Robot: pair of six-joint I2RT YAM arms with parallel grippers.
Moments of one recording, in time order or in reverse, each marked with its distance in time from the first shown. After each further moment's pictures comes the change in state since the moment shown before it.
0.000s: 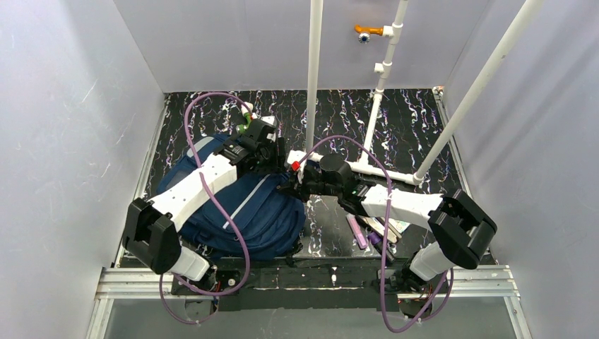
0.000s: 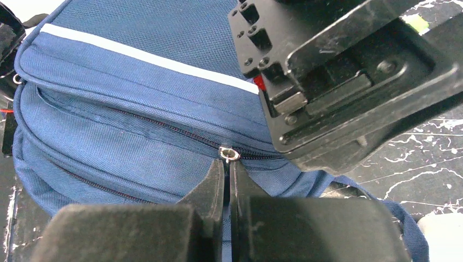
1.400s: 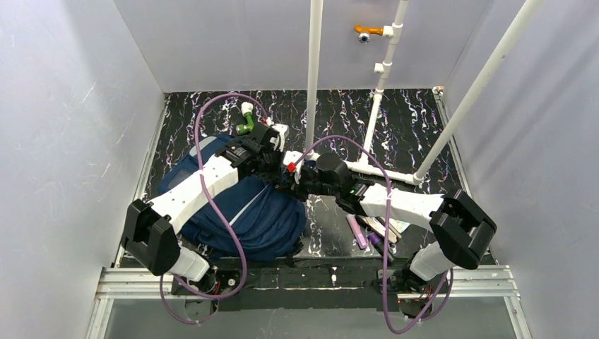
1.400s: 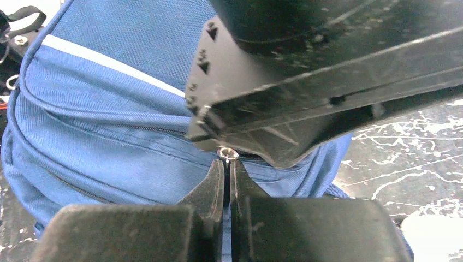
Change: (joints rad) left arm -0.040 -0.005 0.004 -0.099 0.074 0.267; right arm 0.018 0.000 0.018 -0.039 0.017 -0.035
